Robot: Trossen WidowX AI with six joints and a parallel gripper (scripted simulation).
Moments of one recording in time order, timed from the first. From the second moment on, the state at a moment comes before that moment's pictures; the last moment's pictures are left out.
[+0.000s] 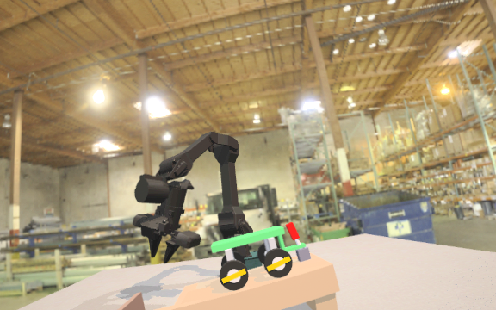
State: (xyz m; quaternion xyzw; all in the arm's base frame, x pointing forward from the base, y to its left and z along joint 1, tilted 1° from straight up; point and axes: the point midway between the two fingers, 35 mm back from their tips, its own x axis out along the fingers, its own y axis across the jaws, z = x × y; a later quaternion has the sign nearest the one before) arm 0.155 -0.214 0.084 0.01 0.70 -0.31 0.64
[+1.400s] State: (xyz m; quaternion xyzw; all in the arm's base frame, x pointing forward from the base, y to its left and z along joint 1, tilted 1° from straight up) arm 0.225 0.063 0.103 -0.44 0.56 0.38 0.59
